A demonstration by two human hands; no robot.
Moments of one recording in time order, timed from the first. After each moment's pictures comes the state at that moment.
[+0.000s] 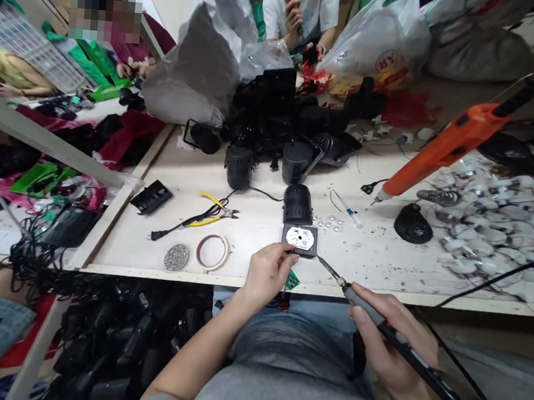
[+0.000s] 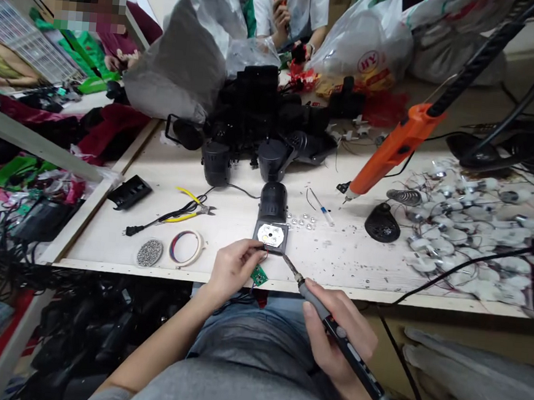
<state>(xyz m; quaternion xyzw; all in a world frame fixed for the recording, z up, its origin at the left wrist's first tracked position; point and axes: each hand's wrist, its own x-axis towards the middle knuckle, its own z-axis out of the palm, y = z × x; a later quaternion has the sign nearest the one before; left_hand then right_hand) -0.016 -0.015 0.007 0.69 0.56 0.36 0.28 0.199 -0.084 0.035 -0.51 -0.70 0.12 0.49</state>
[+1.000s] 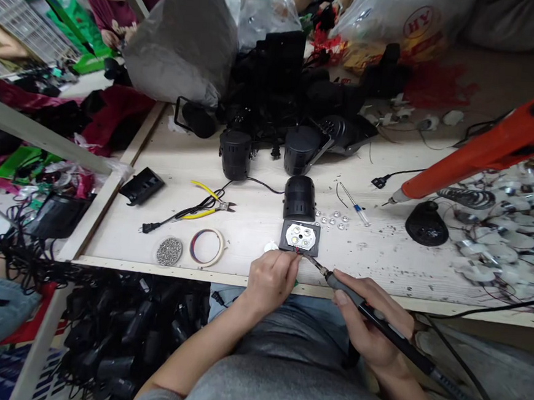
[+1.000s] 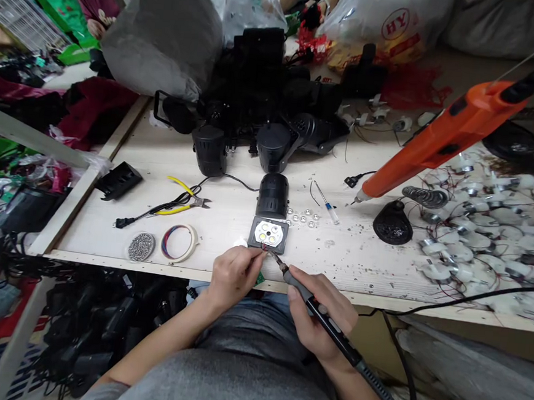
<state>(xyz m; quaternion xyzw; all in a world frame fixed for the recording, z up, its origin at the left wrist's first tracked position) -0.001 -0.021 -0.003 0.80 0.49 0.35 -0.01 0.188 -0.052 0.029 -0.49 -0.71 0.17 0.47</state>
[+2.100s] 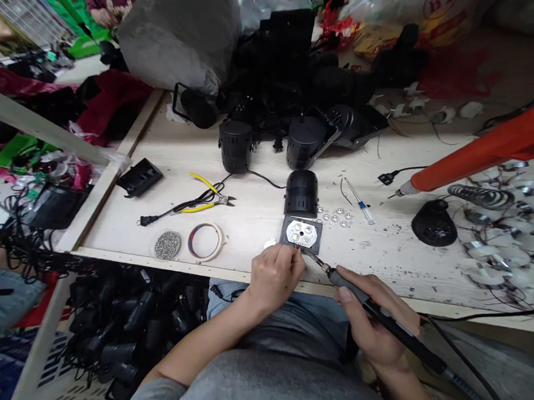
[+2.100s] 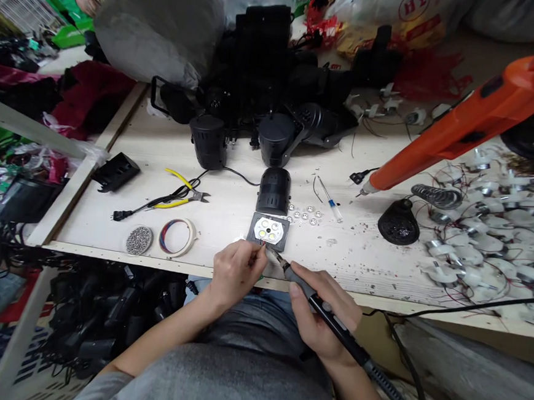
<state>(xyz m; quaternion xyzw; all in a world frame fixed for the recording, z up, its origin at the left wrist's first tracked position) 0.014 -0.020 0.000 0.76 0.56 0.34 -0.06 0.194 -0.050 0.020 -0.50 -0.70 0.20 0.47</state>
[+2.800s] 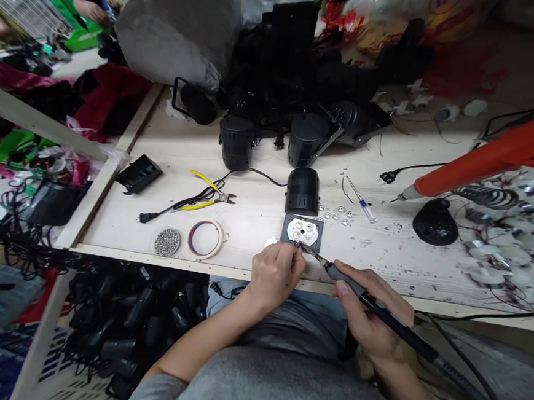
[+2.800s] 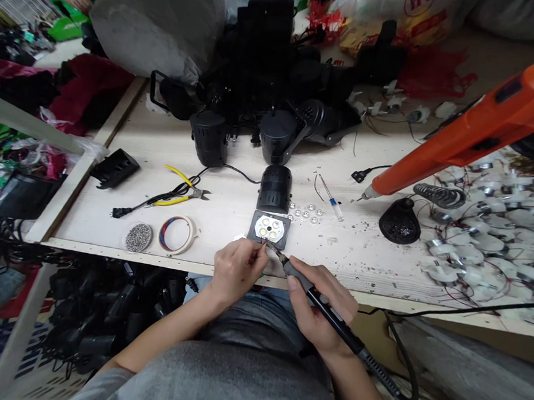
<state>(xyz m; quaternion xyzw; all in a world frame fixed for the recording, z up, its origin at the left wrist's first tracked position) 0.013 -0.020 0.000 0.76 0.56 0.33 -0.05 0.191 -0.045 0.023 -0.50 -0.70 0.20 0.46</state>
